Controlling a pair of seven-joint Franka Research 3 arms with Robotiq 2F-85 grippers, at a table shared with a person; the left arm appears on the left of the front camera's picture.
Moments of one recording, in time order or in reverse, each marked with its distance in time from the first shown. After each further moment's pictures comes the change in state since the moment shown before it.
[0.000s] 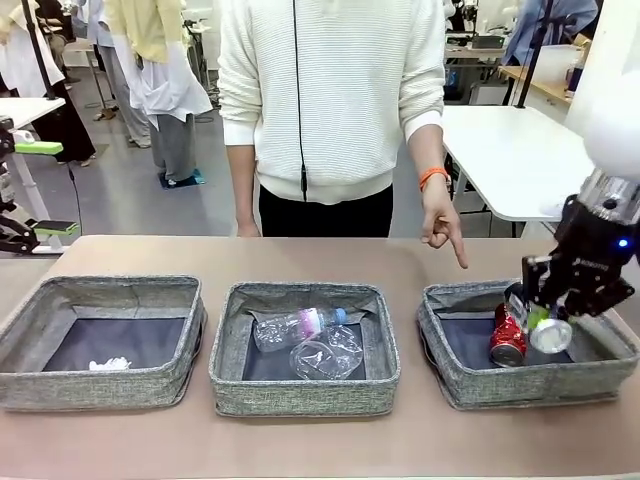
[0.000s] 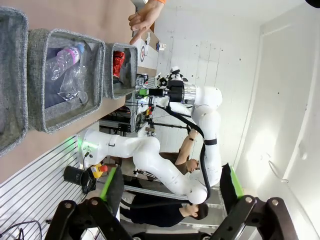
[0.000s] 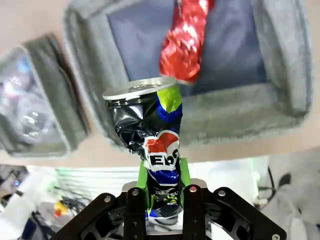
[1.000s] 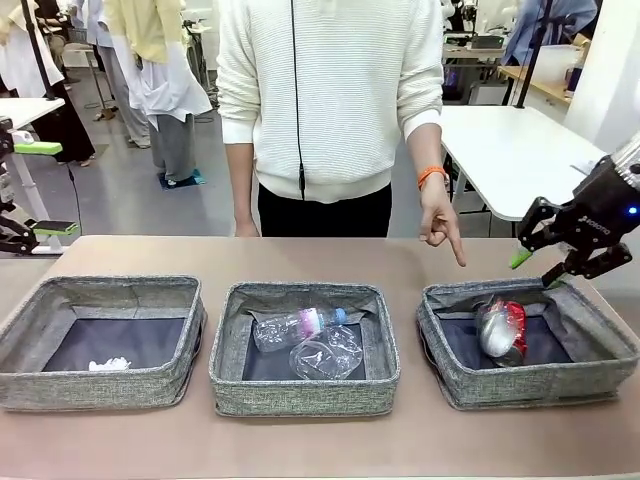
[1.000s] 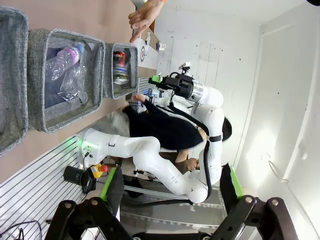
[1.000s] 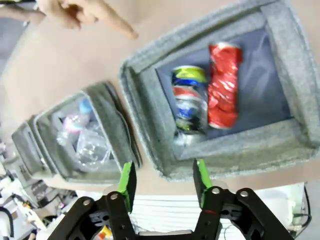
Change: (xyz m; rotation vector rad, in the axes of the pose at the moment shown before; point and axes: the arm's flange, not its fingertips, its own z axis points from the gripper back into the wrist) left arm 0.000 0.000 0.000 0.000 0.000 0.000; right arm 0.021 -0.009 0.028 0.222 -0.167 -0.106
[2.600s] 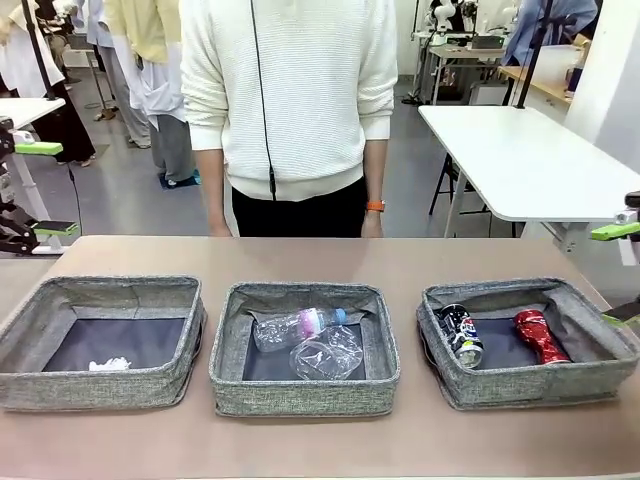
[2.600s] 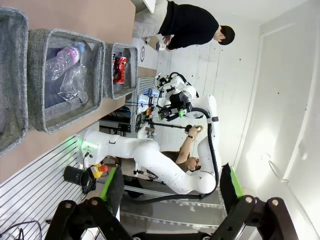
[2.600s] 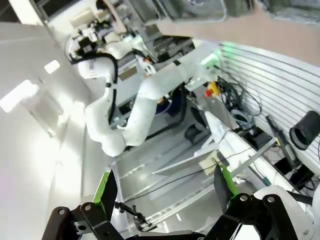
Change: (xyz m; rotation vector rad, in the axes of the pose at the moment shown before) left arm 0.000 0.000 0.000 0.000 0.000 0.000; right arm -0.047 -0.086 0.022 0.730 0.722 -0.059
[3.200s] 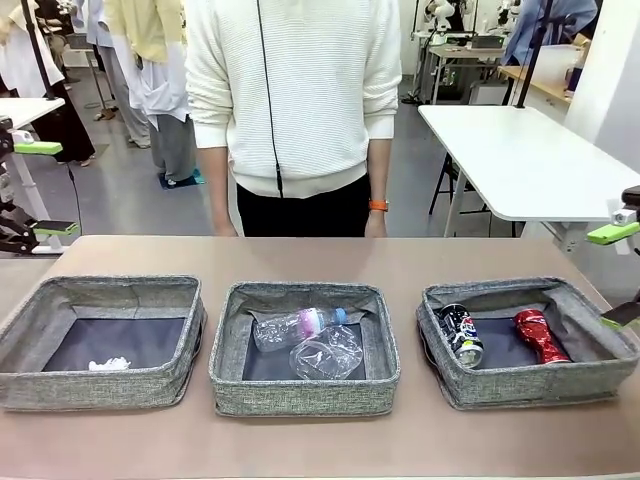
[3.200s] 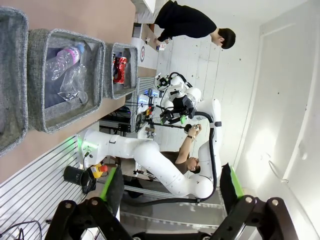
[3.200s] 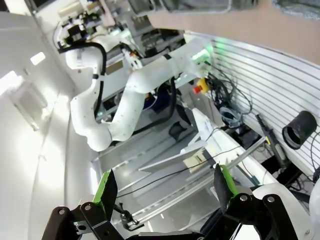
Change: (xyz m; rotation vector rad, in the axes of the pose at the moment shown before) left arm 0.000 0.000 0.000 0.000 0.000 0.000; right arm -0.014 0.015 -0.013 -0.059 0.013 0.056
